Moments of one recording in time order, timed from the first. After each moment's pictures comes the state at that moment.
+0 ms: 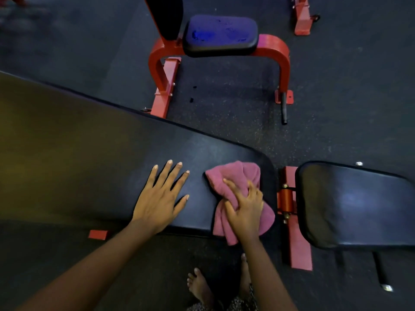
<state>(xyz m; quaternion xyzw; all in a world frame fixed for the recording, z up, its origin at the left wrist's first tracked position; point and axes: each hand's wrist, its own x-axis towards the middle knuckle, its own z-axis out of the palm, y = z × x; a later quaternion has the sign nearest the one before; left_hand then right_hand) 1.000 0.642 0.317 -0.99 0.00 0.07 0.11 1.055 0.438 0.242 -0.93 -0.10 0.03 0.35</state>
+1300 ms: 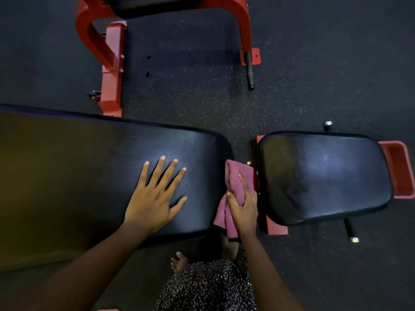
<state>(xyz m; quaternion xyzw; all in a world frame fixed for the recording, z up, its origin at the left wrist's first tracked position) 1.057 0.551 0.260 -0.98 0.10 0.13 0.12 1.071 0.327 0.172 -0.85 0.15 0.18 0.48</state>
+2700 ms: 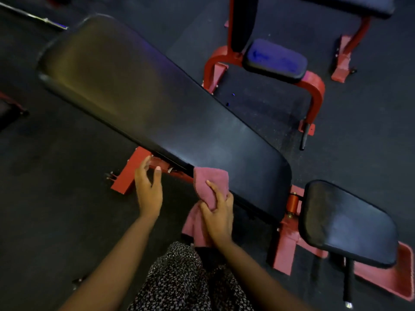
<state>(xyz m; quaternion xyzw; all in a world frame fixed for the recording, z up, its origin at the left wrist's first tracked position) 0.834 0.671 0.390 -0.68 -0.48 -0.28 -0.49 0.892 0.517 0.373 -0.85 -0.15 0.22 0.45</state>
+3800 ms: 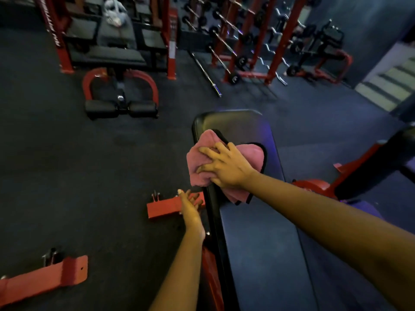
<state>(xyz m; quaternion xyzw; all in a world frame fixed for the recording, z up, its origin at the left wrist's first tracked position) 0.892 0.755 0.408 -0.05 -0.52 -0.54 -0.66 0.994 0.837 0.499 -0.33 -0.90 -0.27 -0.05</state>
